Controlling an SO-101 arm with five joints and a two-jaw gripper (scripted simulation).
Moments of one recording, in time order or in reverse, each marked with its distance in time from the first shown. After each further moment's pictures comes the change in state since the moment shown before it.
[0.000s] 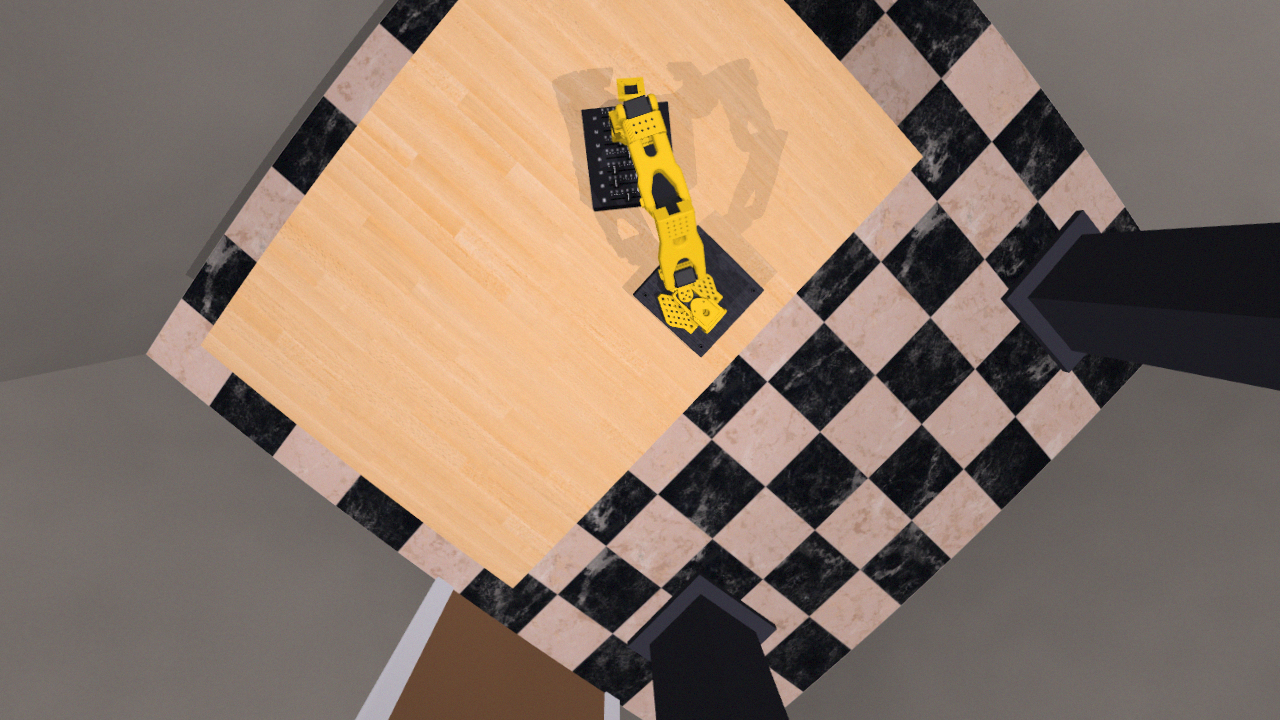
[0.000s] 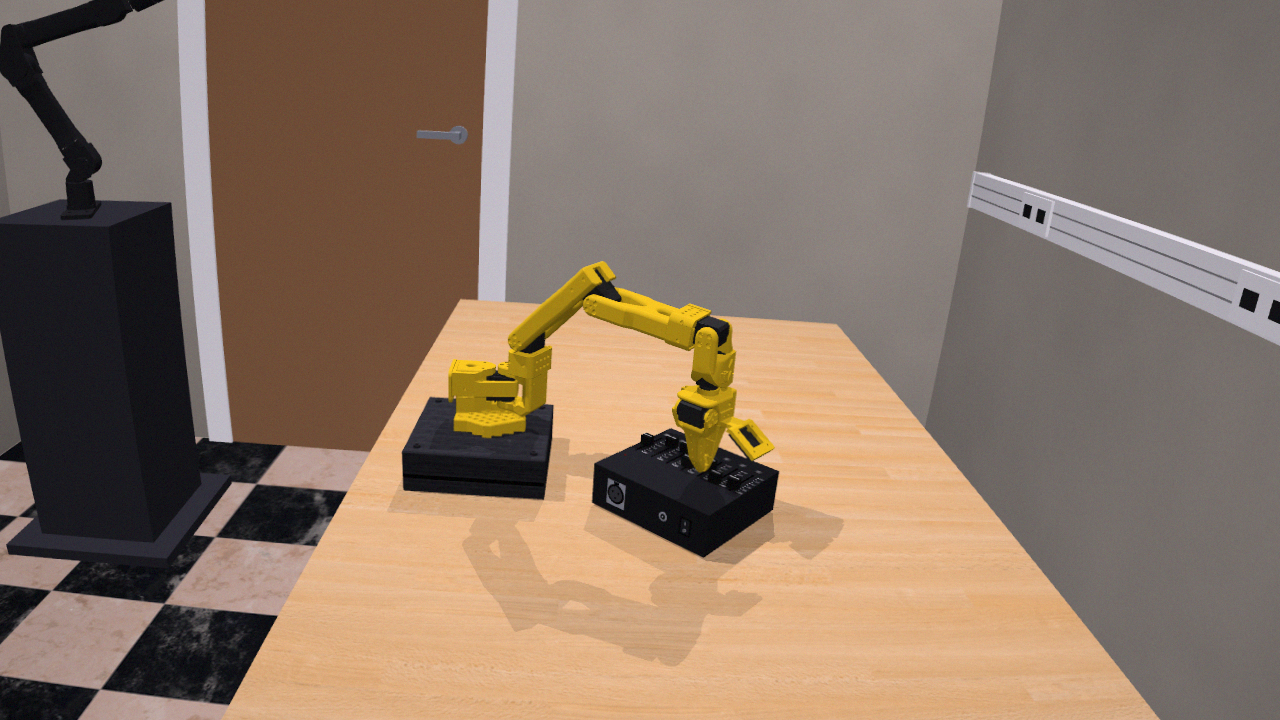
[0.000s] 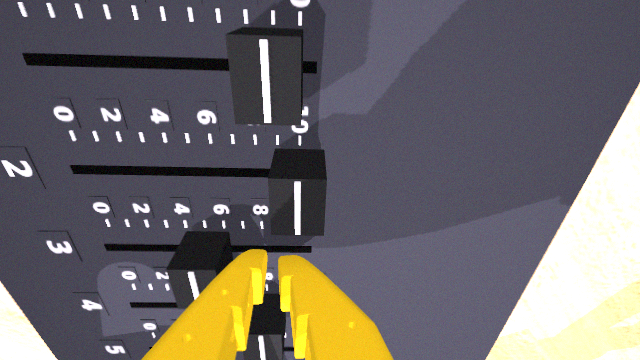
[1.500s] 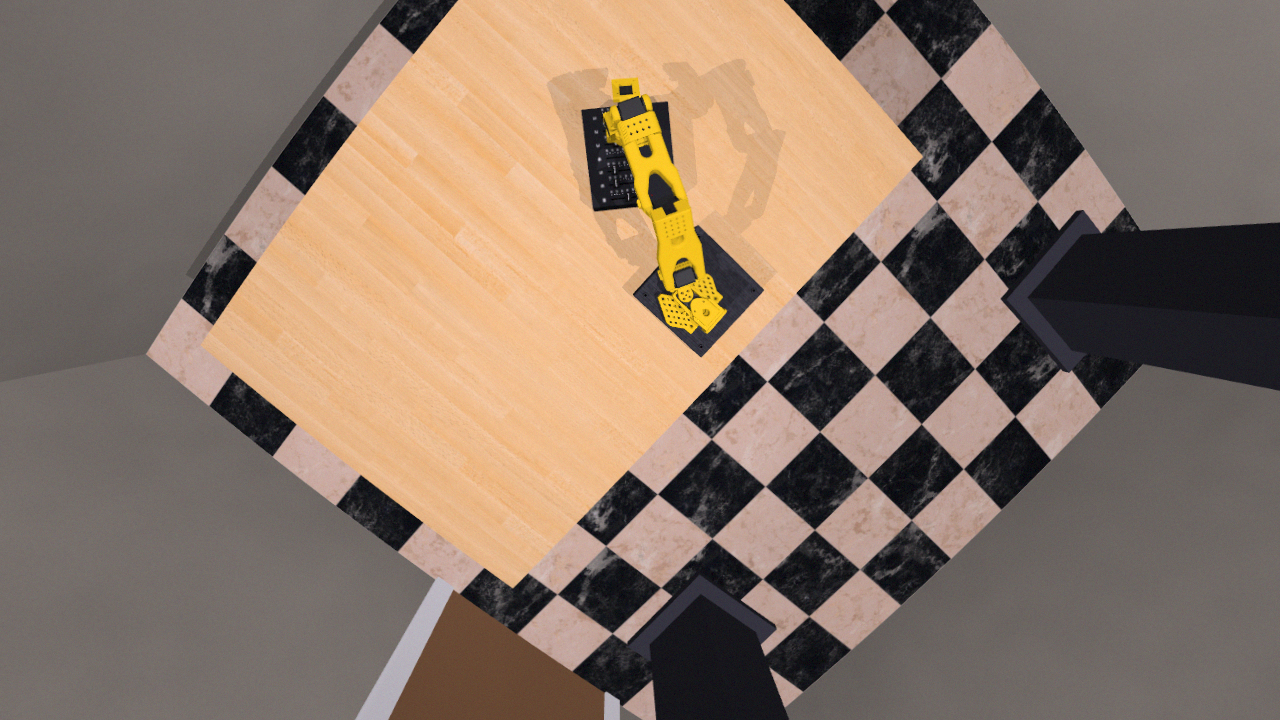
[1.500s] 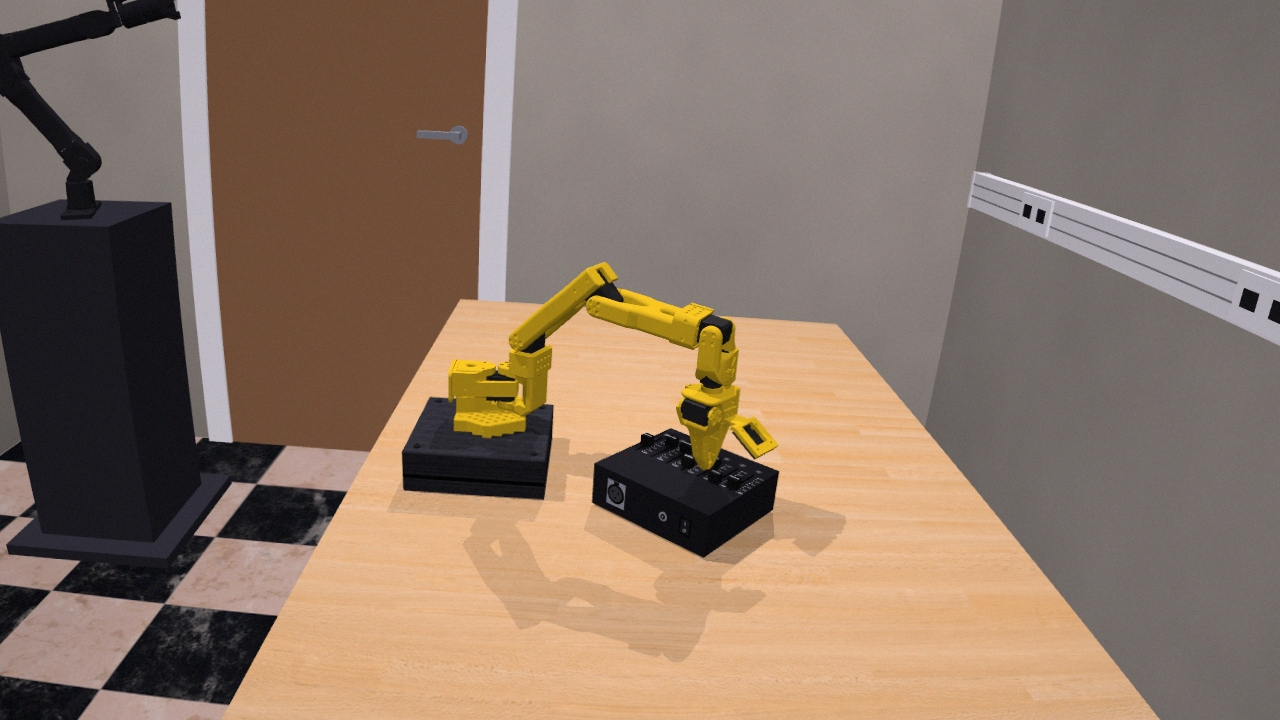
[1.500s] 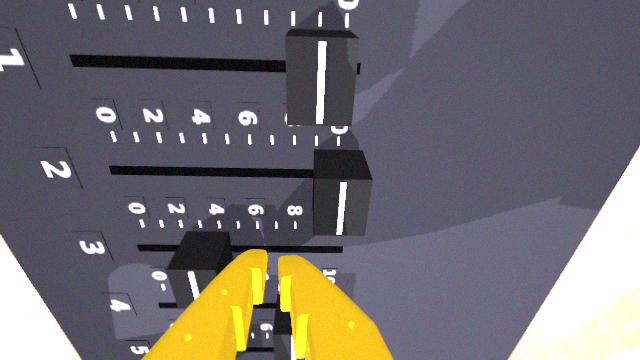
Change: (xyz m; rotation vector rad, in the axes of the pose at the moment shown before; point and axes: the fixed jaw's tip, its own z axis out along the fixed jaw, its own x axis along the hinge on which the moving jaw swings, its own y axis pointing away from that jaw) arm 0.000 0.008 0.000 -0.001 -0.003 0.001
